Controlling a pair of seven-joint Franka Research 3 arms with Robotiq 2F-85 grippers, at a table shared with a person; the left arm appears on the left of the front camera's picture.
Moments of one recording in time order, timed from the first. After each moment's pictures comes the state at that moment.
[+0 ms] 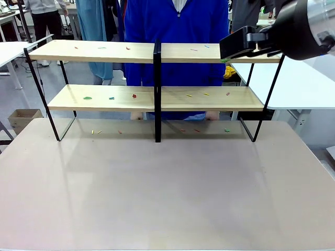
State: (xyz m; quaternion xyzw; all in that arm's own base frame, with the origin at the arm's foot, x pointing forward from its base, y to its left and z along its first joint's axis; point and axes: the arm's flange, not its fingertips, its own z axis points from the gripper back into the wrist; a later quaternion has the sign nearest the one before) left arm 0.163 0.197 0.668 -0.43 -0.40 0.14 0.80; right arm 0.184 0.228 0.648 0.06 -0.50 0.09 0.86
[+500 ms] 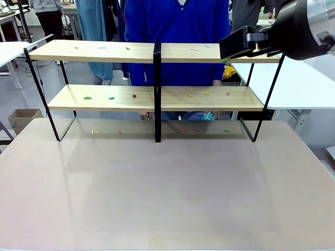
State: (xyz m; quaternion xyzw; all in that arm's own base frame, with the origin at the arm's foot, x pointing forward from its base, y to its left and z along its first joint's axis) left arm 0.161 0.190 0.689 -0.42 -0.41 0.12 0.80; right arm 0.184 0.228 0.648 0.06 -0.50 0.09 0.86
